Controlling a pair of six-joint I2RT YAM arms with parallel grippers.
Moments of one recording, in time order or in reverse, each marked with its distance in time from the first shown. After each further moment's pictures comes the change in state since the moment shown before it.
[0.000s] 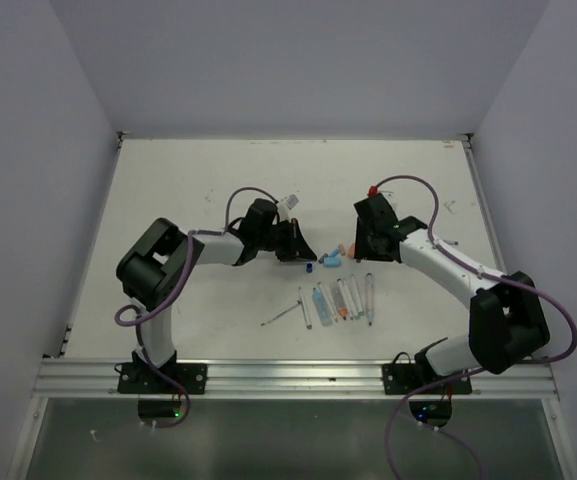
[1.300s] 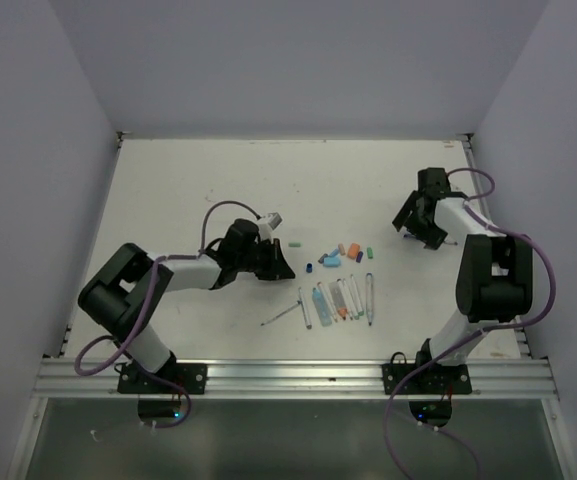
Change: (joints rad) left arm -0.007 -0.282 -0.289 -0.027 -0.124 0.185; right arm -0.504 0.277 0.177 0.031 -0.102 0.096
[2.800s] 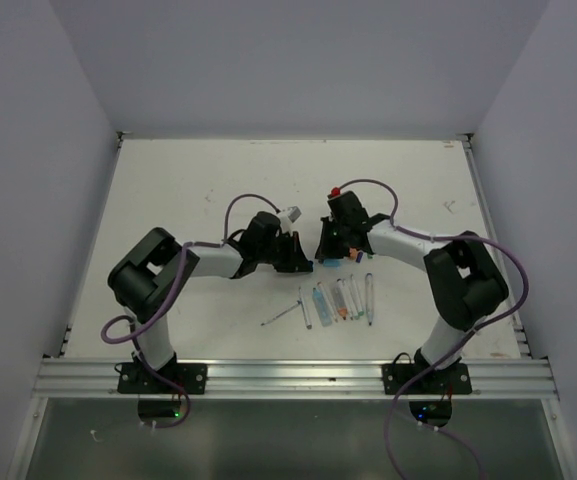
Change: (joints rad) left arm -0.061 0.194 0.183 0.015 -0.019 -0.059; right arm 0.549 0.008 -0.098 0.279 -0.332 0.004
